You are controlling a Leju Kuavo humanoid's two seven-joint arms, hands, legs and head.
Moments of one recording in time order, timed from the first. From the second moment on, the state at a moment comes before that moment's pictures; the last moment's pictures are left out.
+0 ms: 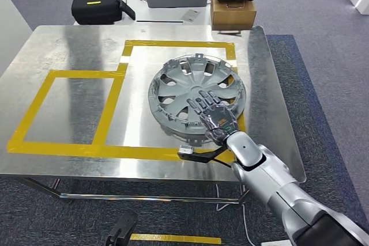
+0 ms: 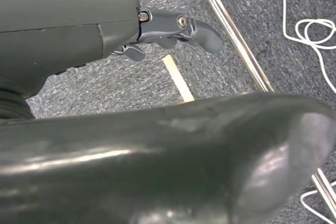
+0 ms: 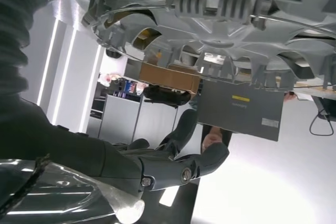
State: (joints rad) left arm -0.14 -0.17 0.20 -0.24 -0.80 0.35 -0.43; right arm -0.78 0.15 0.89 -0.64 1.24 -0.45 -0.07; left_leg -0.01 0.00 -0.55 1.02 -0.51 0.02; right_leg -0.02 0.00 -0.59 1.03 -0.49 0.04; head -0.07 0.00
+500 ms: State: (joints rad) left arm -0.14 -0.17 0.21 -0.24 -0.77 0.37 -0.44; right arm -0.80 -0.07 0.88 -0.79 1.30 -0.38 0.00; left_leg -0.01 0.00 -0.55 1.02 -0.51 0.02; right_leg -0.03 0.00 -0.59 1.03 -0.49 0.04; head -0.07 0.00
